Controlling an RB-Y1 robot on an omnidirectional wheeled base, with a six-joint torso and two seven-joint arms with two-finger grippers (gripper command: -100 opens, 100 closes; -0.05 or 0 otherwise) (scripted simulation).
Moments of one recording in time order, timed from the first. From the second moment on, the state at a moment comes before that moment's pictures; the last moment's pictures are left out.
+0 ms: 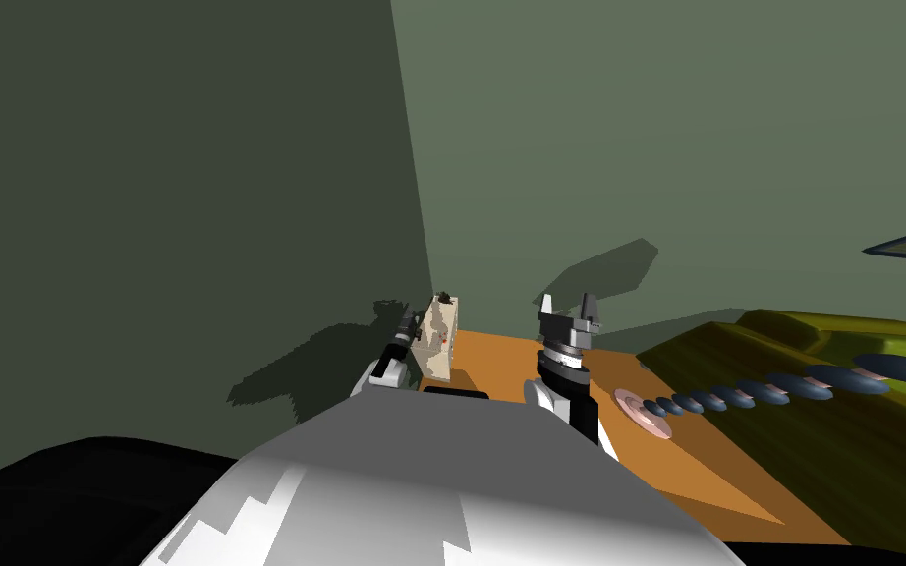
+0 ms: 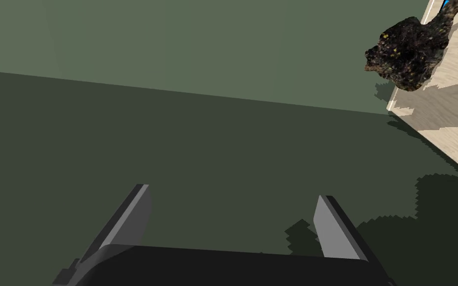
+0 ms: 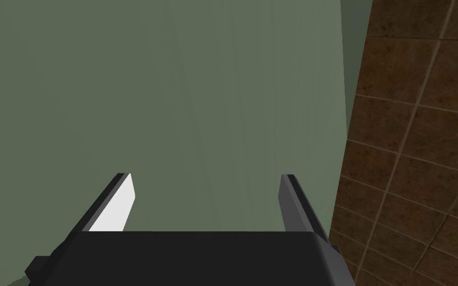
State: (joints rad) left arm 0.31 0.12 -0.10 -1.77 0.04 -0.17 0.10; right arm 0.53 0.01 0.02 -2.26 -0.10 -0.64 -0.15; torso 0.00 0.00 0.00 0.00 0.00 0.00
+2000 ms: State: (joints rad) left arm 0.03 0.14 -0.08 -1.22 0.12 0.20 0.19; right arm 0.53 0.01 0.02 -2.26 -0.10 -0.64 -0.15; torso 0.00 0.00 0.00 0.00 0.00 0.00
